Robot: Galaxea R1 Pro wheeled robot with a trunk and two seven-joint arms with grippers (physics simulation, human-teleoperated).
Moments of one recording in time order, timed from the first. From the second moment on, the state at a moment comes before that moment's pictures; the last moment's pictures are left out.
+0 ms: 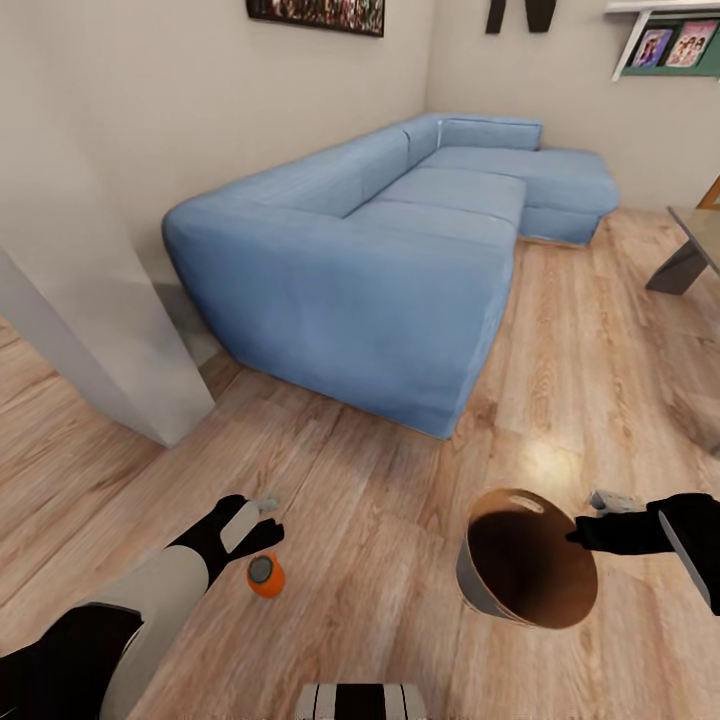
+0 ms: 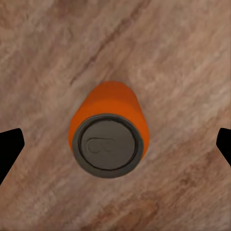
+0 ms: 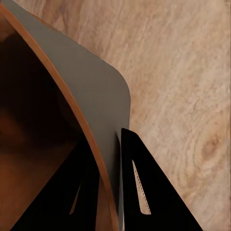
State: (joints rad) left arm -0.92 -0.03 -0.15 -0.28 0.59 0.58 0.38; right arm -0.60 -0.49 -0.09 -1.02 0.03 1.05 0.74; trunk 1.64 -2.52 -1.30
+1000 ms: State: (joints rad) left arm -0.92 -0.03 -0.19 -0.28 0.59 0.58 0.38; right arm -0.59 -0.60 -0.09 -1.08 0.04 1.03 0.90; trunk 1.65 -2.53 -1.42
